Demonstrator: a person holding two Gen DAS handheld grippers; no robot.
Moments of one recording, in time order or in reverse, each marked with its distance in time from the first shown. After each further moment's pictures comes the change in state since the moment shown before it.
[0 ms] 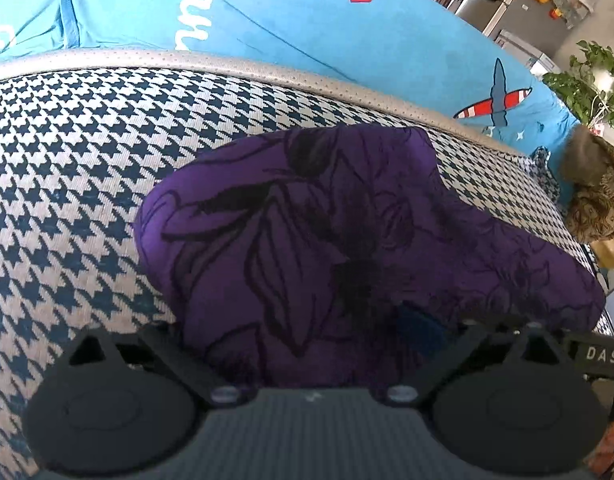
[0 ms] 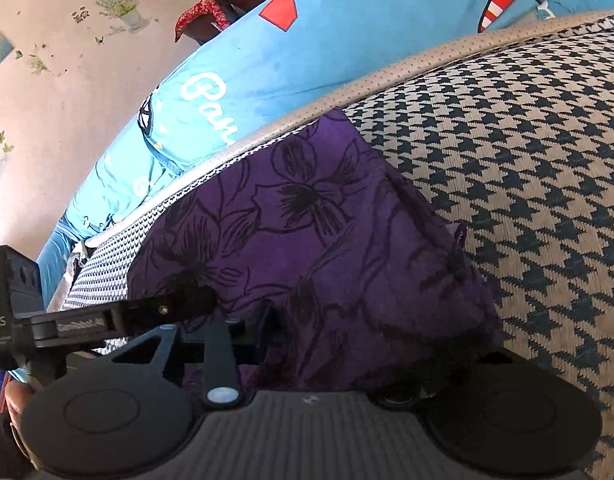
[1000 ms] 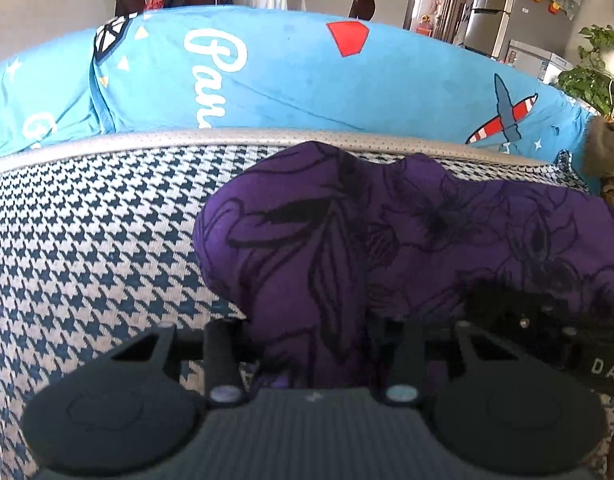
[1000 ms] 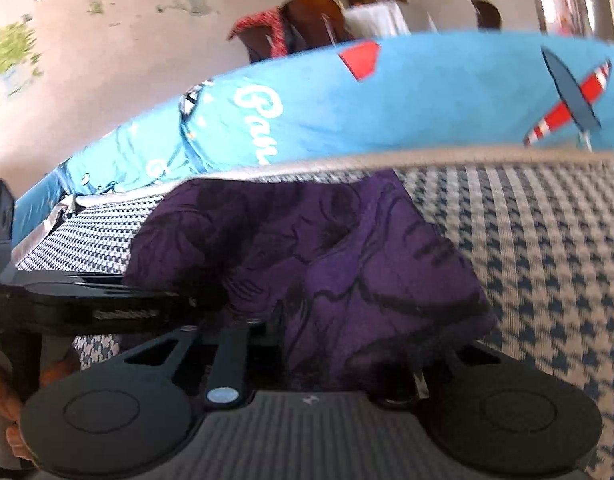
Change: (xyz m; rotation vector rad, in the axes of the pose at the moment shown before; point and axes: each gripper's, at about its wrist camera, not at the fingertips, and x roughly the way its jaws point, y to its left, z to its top) left arm -0.038 -0.039 -0.011 0.096 -0.155 0.193; right arm -0.015 0.059 -0.005 -0.347 -0.145 -0.087
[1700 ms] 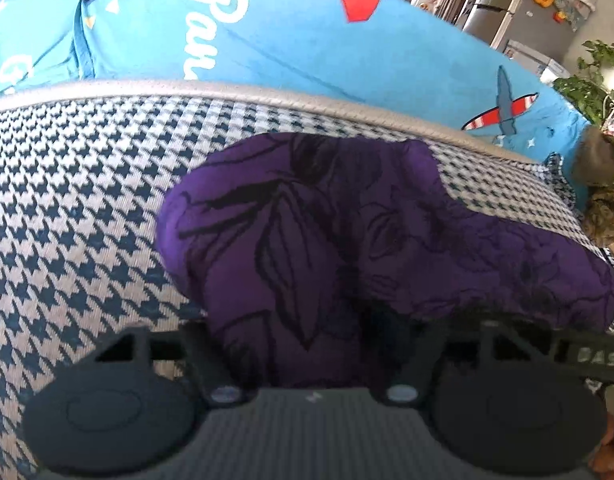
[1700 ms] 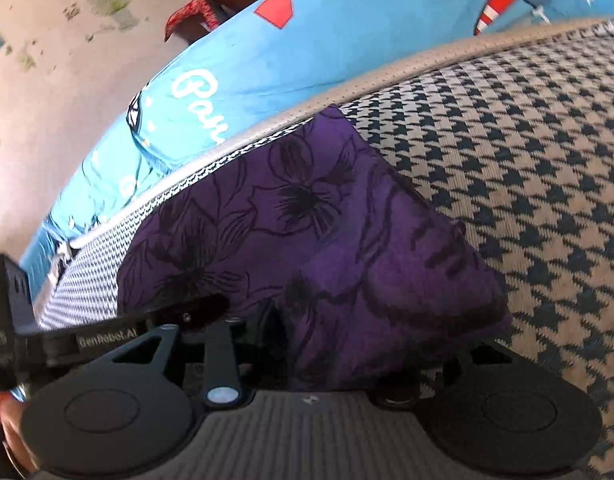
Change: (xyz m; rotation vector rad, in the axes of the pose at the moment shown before) left arm 0.027 0.009 -0.005 -0.064 0.055 -0.079; right arm 0.020 -0.040 -0.011 0.328 0.137 0.032
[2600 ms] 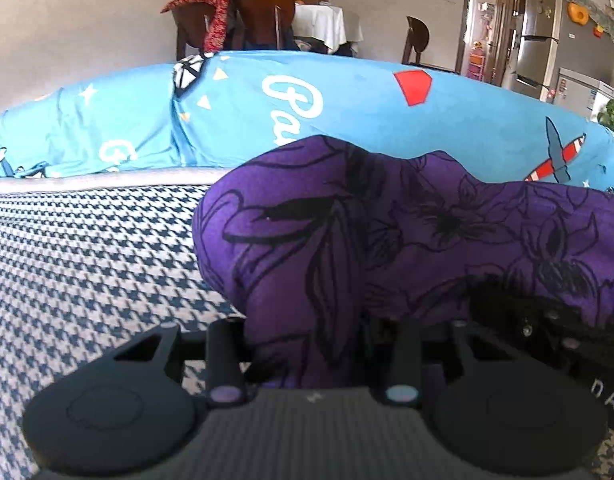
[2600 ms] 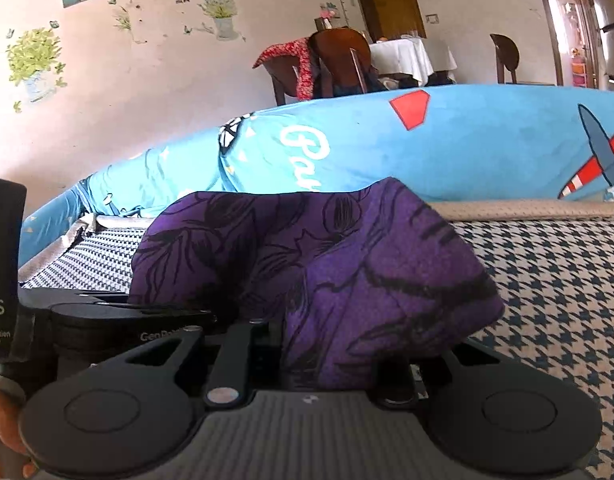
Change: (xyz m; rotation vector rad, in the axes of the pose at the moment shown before) left arm -0.069 0.003 0.009 0.017 -0.165 0.280; right arm -0.027 0.100 -0.006 -0.359 -0.222 0.004
